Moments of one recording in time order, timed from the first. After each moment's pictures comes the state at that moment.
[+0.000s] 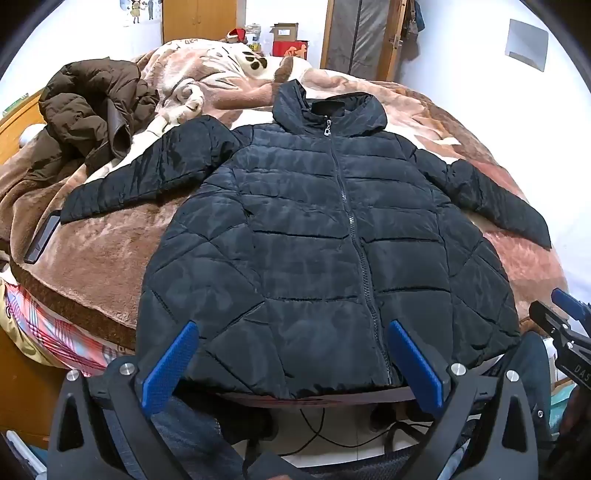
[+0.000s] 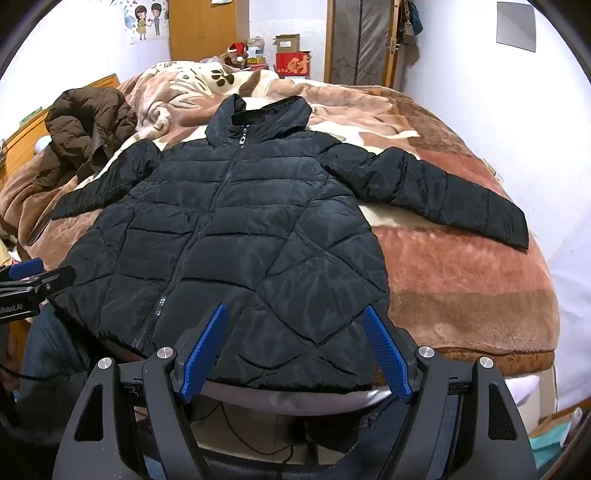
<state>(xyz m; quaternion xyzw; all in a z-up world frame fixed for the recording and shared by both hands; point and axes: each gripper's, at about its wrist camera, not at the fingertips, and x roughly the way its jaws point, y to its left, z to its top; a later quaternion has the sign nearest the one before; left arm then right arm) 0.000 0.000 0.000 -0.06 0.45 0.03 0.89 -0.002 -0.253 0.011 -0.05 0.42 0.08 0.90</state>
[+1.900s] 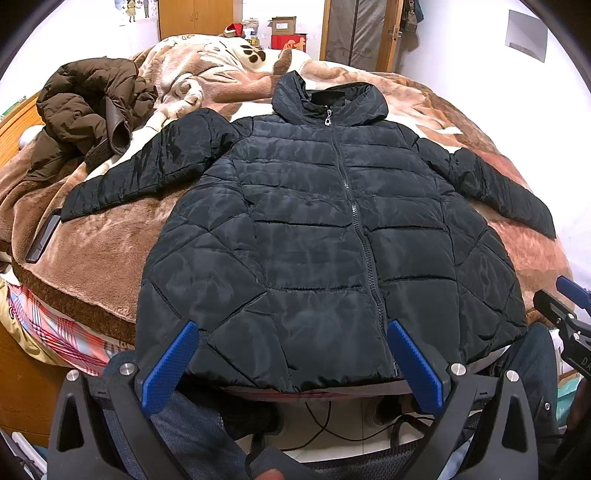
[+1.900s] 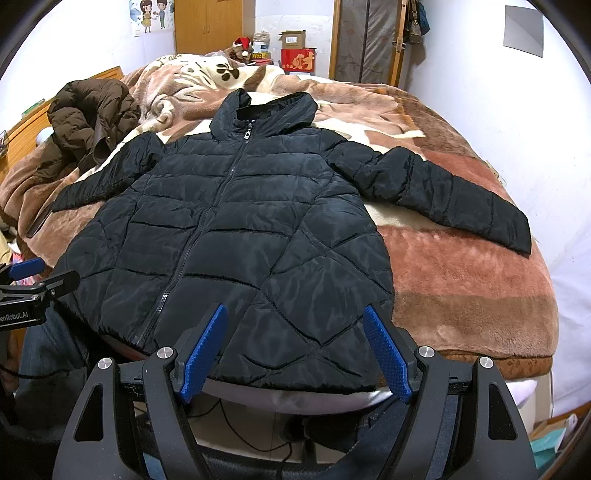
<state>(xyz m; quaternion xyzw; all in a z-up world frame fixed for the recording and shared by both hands) -0.001 -0.002 -0.010 -0.05 0.47 0.03 0.88 0.000 -0.246 0.009 -0.06 0.42 0.08 0.90</state>
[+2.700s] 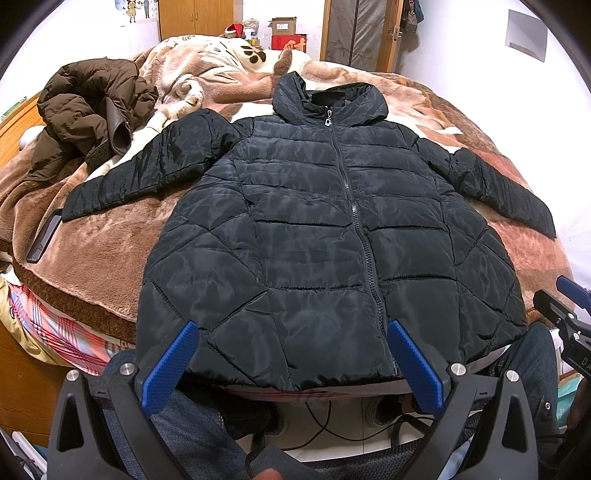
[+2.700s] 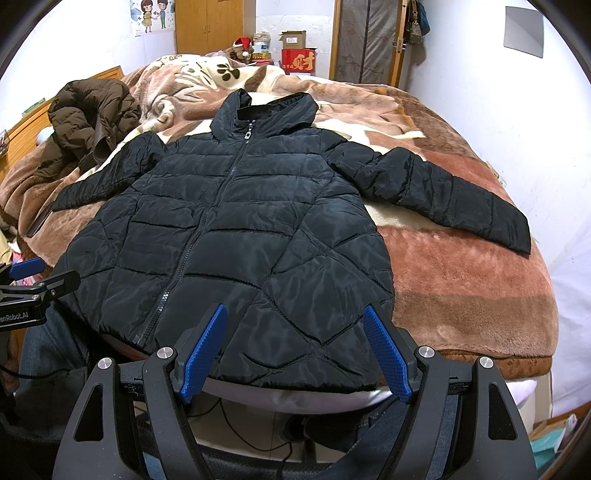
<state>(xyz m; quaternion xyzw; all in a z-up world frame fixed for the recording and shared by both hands) -0.001 -0.002 -0.009 -0.05 0.47 0.03 0.88 -0.001 -0.246 0.009 -0.06 0.43 0.08 0.90</state>
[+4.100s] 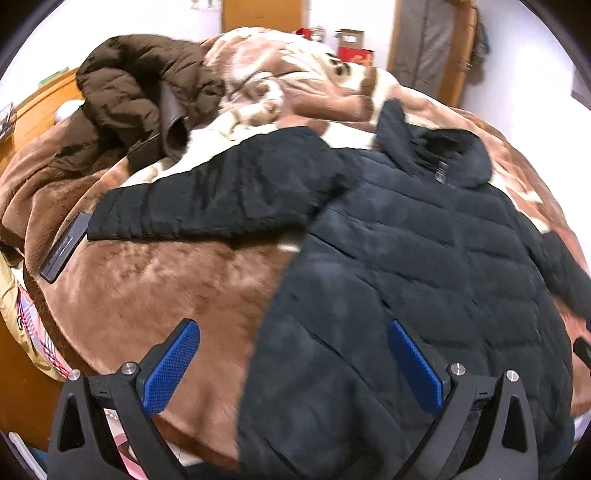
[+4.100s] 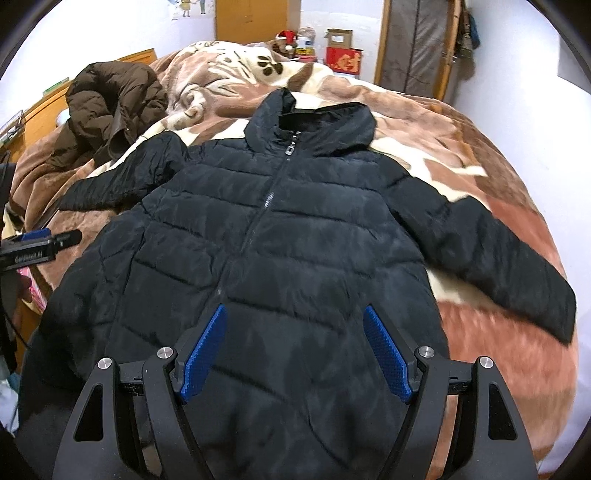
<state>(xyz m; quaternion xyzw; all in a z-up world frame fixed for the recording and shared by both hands) 0.110 0.141 -0.032 -0.10 0.45 0.13 0.88 0.125 -0.177 0.001 -0.10 0.43 0.15 0.88</state>
